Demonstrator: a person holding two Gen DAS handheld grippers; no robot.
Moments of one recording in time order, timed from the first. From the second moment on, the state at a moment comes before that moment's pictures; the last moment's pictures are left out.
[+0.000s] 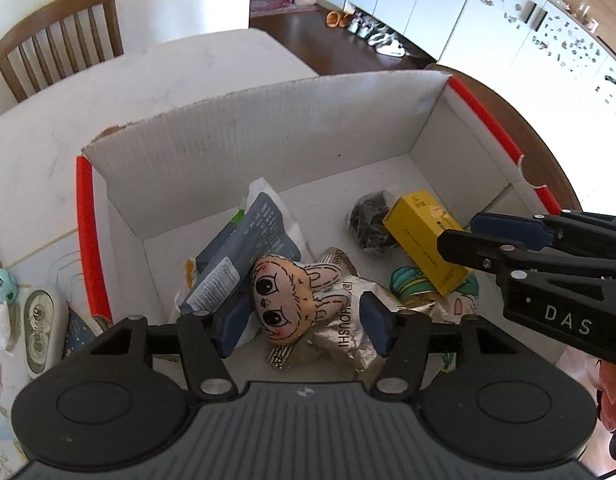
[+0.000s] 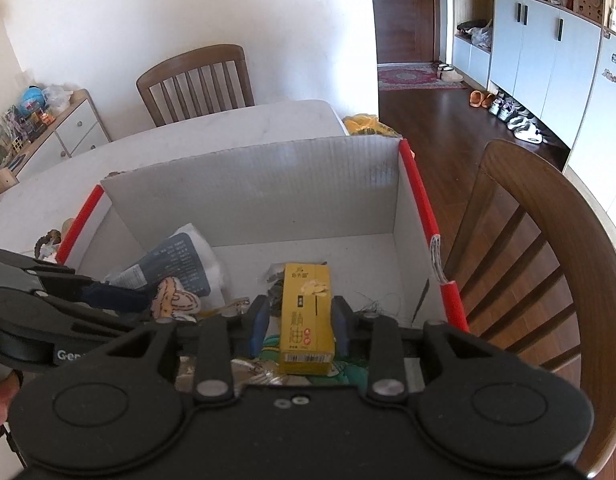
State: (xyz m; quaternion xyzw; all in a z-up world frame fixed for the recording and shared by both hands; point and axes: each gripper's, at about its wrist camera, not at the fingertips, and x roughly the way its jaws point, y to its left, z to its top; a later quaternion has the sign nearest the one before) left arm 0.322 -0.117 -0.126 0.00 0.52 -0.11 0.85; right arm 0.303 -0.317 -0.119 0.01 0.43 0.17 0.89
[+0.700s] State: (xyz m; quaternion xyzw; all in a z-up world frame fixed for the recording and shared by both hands) left arm 0.272 -0.082 -0.062 -0.02 0.43 -0.12 0.90; right arm 0.257 -0.314 -0.075 0.03 0.39 0.18 0.90
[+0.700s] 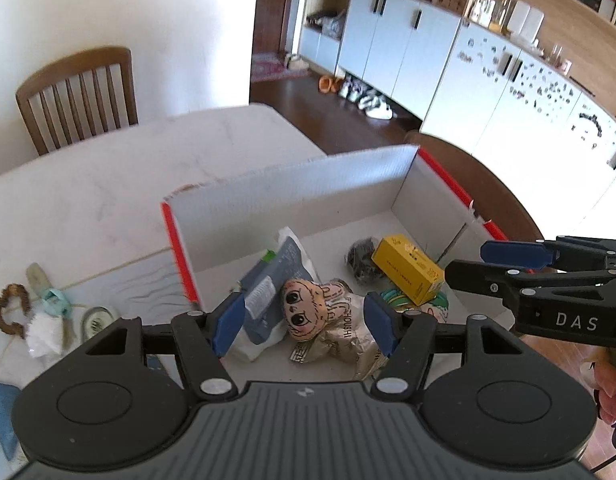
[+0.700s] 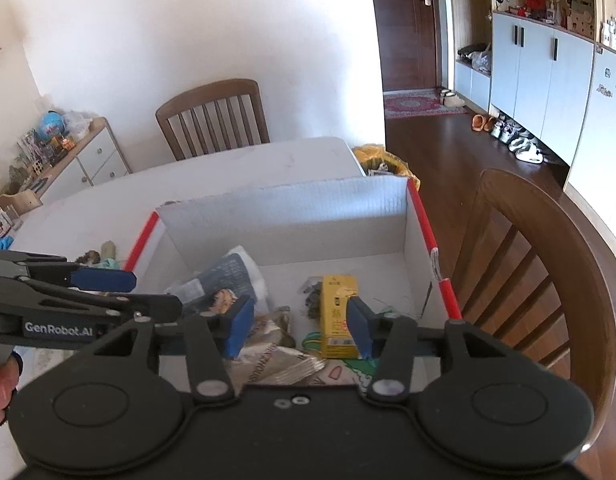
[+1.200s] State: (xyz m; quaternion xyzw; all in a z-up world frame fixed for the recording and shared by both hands) left arm 0.229 -0.019 -0.030 -0.02 0.39 -0.11 0.92; right arm 0.222 -0.281 -0.056 0.04 0.38 0.18 0.91
